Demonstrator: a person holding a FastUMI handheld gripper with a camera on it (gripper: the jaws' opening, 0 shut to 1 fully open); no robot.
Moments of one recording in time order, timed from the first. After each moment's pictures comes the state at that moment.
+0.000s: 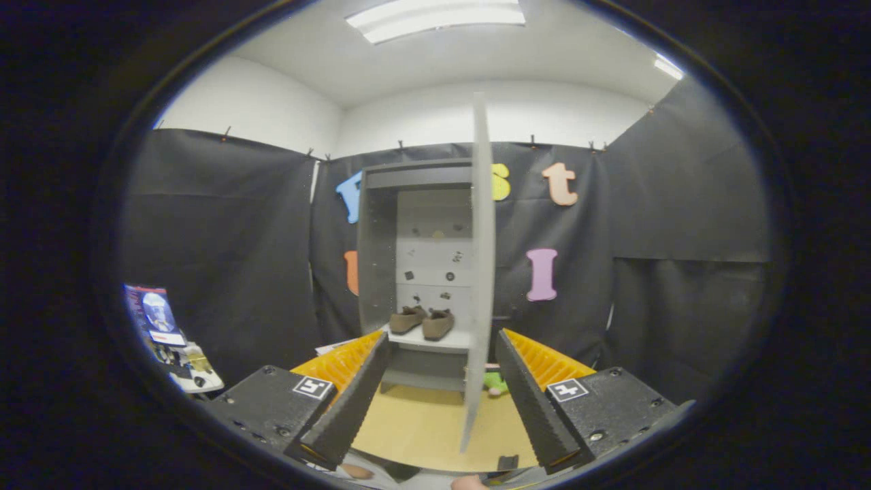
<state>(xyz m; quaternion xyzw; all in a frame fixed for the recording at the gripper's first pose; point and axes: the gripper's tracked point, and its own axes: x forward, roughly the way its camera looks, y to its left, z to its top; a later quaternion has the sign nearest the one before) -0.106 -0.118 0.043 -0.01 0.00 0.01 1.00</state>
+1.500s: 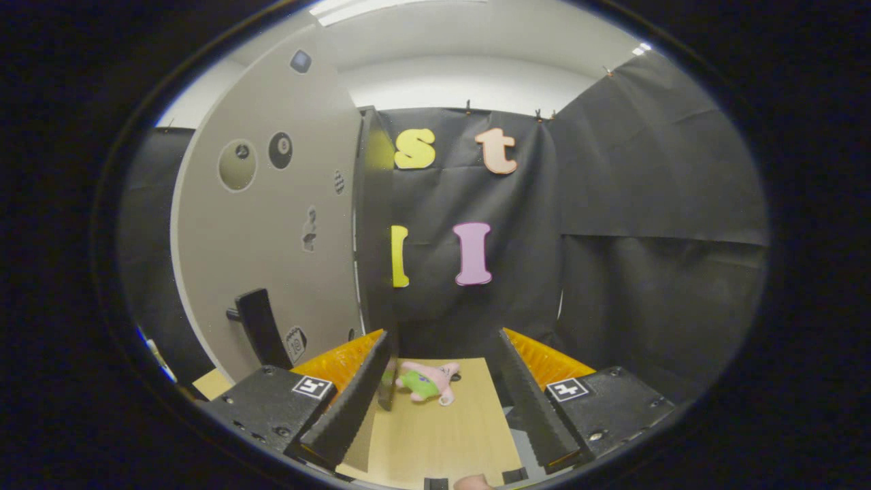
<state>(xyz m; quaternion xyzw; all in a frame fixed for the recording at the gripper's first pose) 0.072 -0.259 0.007 0.00 0.05 -0.06 1.00</state>
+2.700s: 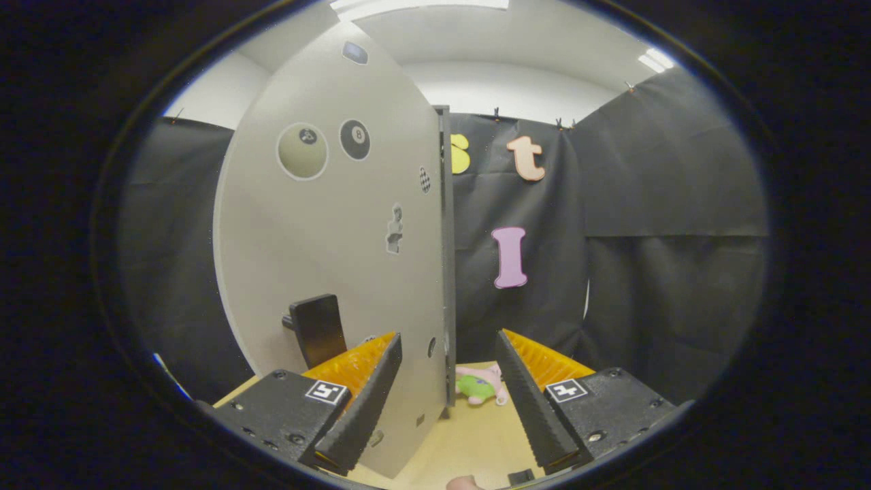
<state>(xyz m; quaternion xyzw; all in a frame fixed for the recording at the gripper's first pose) 0.101 -0.076 -0.009 0.04 0.04 -0.06 1.00</state>
